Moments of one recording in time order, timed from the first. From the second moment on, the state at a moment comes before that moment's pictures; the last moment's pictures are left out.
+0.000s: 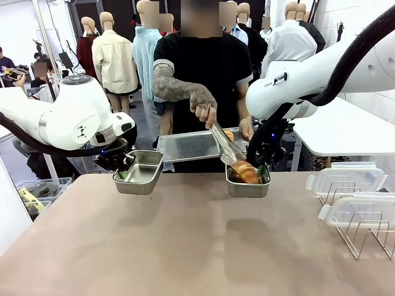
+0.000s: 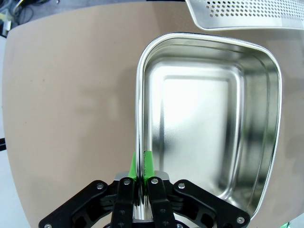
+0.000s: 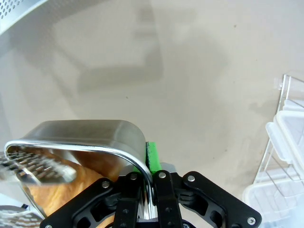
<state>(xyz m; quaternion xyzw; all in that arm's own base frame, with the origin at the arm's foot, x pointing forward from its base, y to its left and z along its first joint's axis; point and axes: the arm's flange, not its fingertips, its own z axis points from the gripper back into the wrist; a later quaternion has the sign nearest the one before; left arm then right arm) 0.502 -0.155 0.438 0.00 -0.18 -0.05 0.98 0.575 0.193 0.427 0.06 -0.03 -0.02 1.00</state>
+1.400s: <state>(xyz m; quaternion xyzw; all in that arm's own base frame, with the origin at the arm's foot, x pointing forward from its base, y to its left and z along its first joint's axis) 0.502 -0.155 0.438 0.00 -0.18 -0.05 0.98 0.575 0.193 0.427 0.06 -0.03 -0.02 1.00</state>
